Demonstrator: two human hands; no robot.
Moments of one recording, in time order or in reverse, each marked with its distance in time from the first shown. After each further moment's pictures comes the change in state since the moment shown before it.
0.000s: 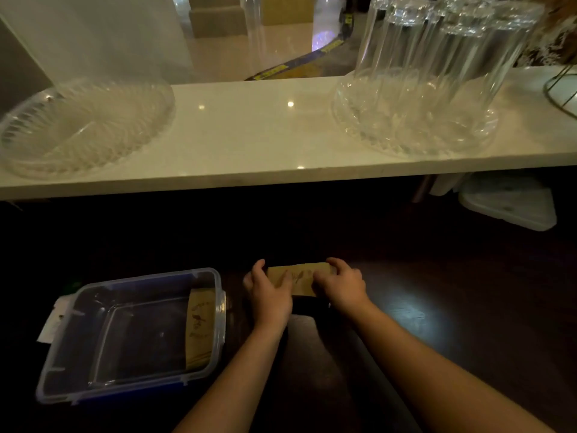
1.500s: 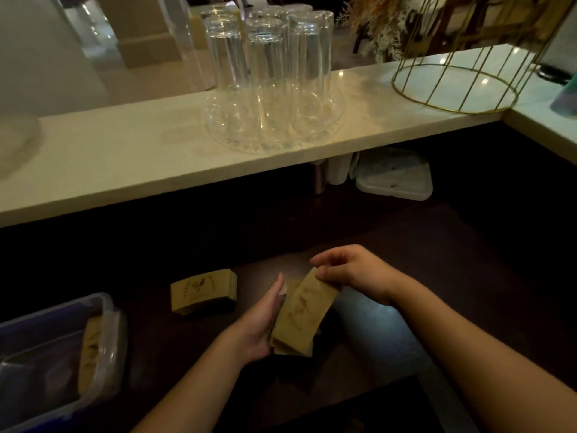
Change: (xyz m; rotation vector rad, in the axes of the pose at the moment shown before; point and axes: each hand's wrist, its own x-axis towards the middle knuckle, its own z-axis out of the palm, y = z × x) left_hand -0.102 0.055 0.094 -0.360 -1.036 -0.570; right_hand -0.042 0.059 -0.224 0.165 -0.375 -0.197
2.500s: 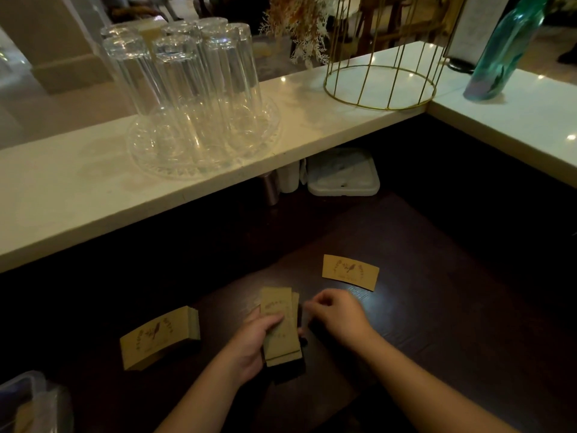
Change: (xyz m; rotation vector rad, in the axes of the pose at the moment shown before) left_hand 0.042 -0.001 0.026 0.067 0.139 0.080; right_hand -0.015 0.067 0.033 -0.004 0.534 0.230
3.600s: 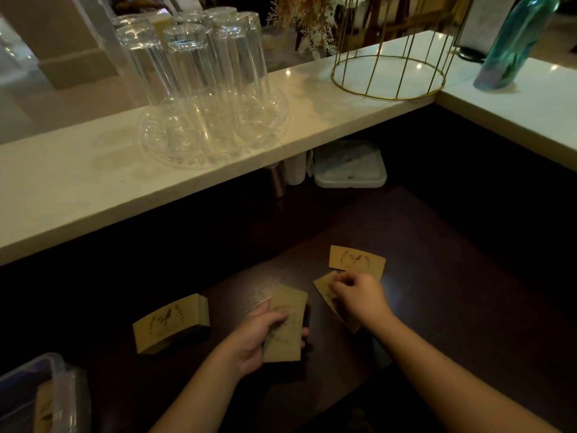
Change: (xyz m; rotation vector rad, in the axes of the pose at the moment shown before) left_hand -0.015 0.001 -0.012 0.022 -0.139 -0.061; right_hand 0.005 0.006 -0.020 -0.087 0.148 0.010
